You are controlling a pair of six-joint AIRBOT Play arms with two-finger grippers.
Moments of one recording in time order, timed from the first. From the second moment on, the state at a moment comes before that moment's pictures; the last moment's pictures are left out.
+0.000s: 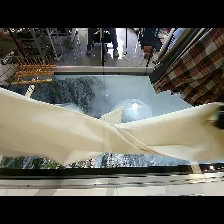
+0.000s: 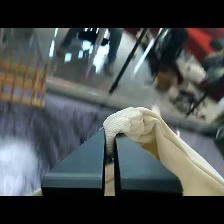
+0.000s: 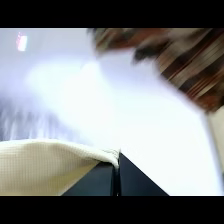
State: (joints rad) left arm 1.22 -1.01 1.71 0.24 -1.48 -1.12; right arm 0.06 -0.72 1.43 -1.73 1.43 1.45
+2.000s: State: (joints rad) left arm 0.82 -1.26 1.13 0.64 -1.12 -0.95; right arm -0.15 -1.73 1.47 -1.11 1.18 0.92
